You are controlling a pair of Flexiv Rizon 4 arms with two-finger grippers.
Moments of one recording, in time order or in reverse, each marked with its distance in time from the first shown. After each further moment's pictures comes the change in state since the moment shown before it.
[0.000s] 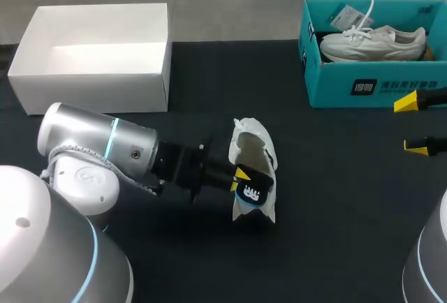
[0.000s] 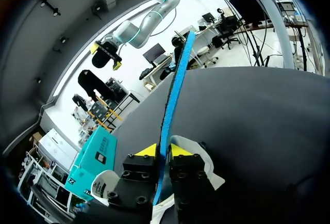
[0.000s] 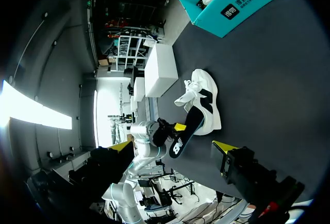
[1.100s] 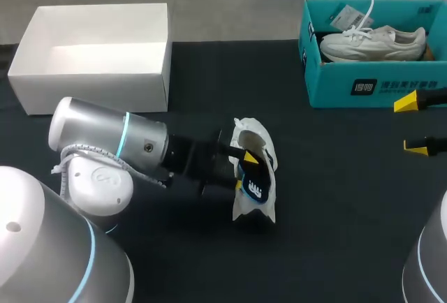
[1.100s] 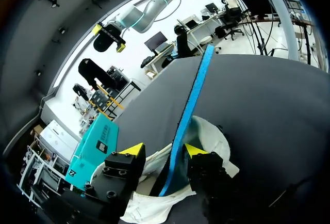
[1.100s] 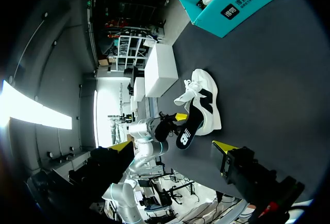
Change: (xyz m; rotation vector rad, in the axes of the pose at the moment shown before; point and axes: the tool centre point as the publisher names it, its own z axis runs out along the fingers) left arm -0.018 0.021 0.011 -0.084 -0.014 -0.024; right arm 0.000 0.000 0.000 0.000 0.000 0.000
